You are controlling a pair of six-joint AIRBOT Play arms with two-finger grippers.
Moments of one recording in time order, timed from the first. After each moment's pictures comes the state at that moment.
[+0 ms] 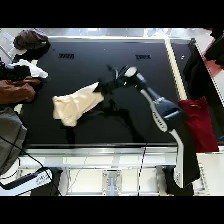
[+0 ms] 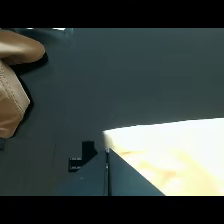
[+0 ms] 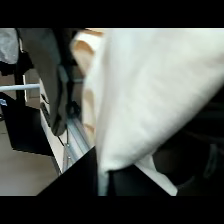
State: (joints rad) left arm 0.26 -1.24 1.47 1.40 -1.12 -1.38; right arm 0.36 -2.13 2.11 -0.45 1.27 1.47
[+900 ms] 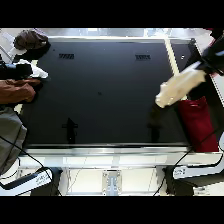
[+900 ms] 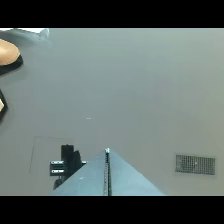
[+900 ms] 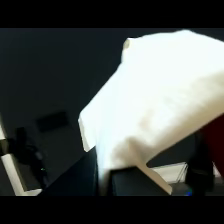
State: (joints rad) left arm 0.26 -1.24 1.47 1.31 -1.12 -1.38; right arm -0.44 -1.53 2.02 -1.20 1.69 1.69
